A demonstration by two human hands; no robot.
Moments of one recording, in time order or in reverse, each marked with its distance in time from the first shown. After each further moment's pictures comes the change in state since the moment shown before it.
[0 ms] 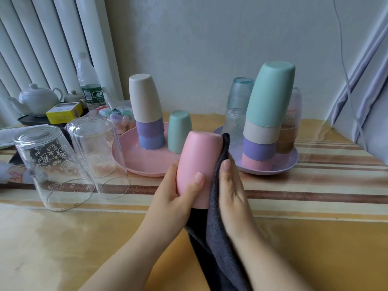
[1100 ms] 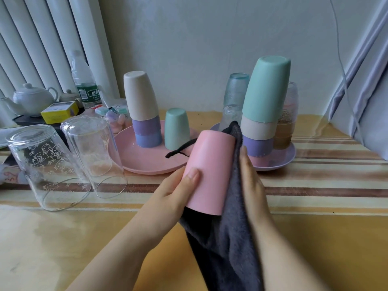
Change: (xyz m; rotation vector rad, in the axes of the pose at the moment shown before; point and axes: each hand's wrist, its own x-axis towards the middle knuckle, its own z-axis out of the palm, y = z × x) left_hand -0.003 0.015 -0.006 -0.145 -0.175 -0.197; right_hand 0.010 -0.007 -0.025 0.067 0.095 0.087
